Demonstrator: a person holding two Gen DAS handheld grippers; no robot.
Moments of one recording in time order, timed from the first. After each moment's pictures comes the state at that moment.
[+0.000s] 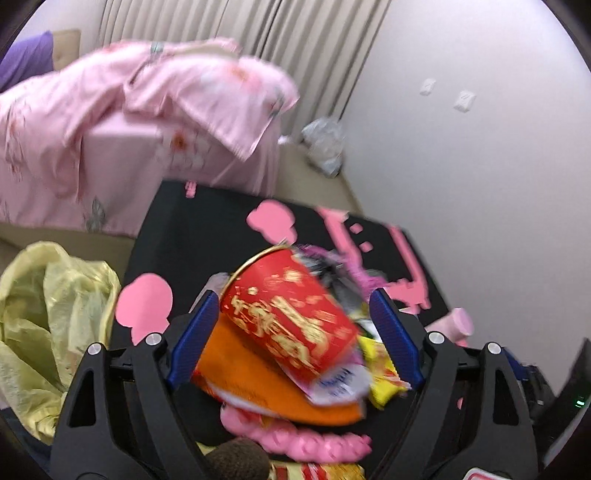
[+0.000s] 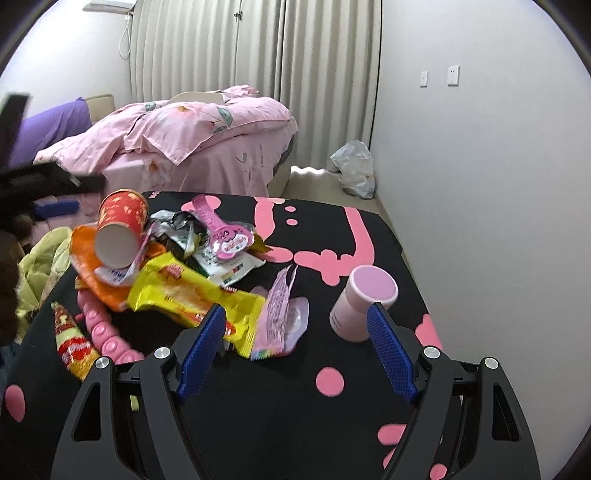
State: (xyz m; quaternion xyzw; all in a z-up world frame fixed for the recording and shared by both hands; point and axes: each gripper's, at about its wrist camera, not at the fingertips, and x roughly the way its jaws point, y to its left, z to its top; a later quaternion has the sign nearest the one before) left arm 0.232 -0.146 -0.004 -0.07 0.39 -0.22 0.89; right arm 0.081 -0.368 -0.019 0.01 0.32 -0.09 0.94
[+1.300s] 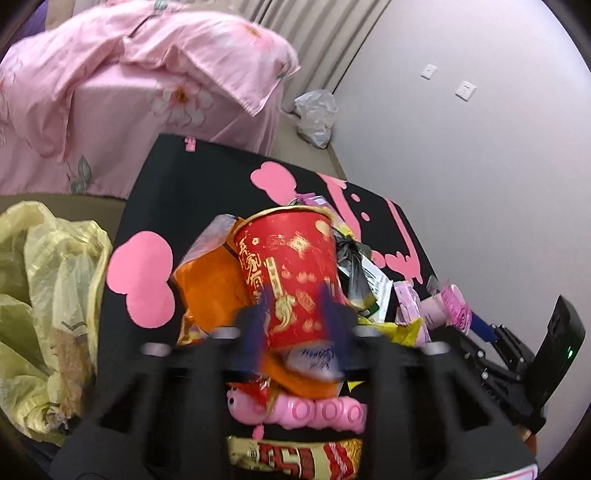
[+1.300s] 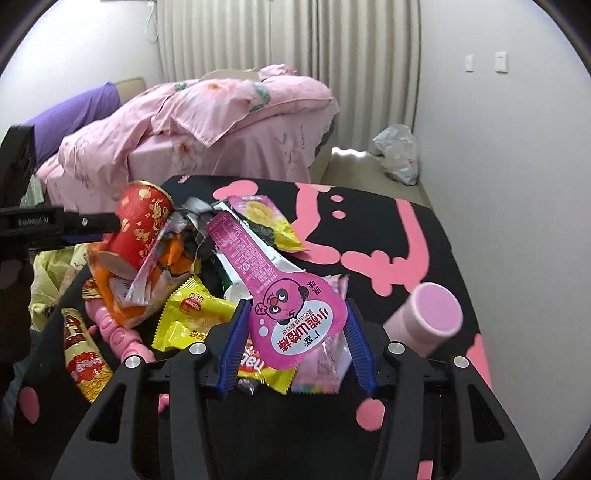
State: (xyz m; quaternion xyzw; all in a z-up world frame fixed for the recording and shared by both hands) left arm 0.223 -0.116 -0.023 -0.10 0.43 -0.26 0.86; right arm 0.118 -0.361 -0.025 0.02 0.36 -0.02 0.93
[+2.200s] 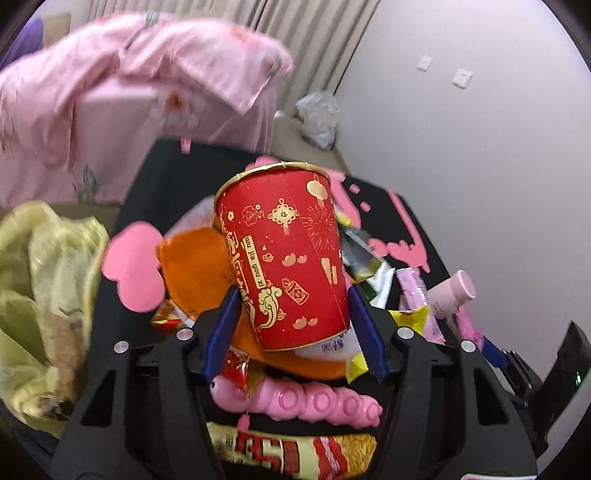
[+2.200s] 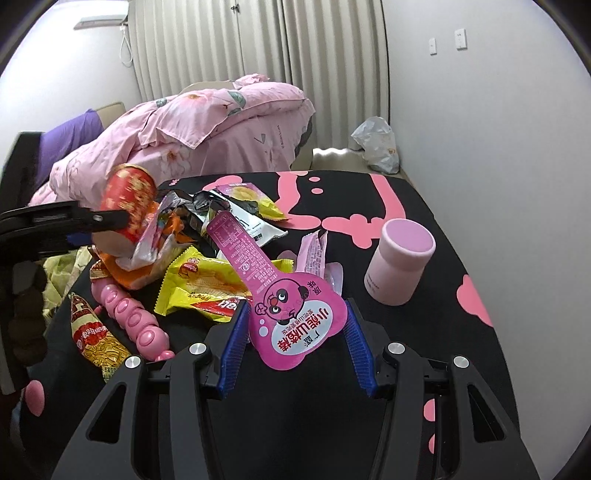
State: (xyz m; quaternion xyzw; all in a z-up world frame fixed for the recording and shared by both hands) left arm 0.198 -0.136 -0.025 -0.06 0.41 -0.24 0.88; right arm 0.072 -0.369 -0.051 0.07 0.35 -0.04 0.93
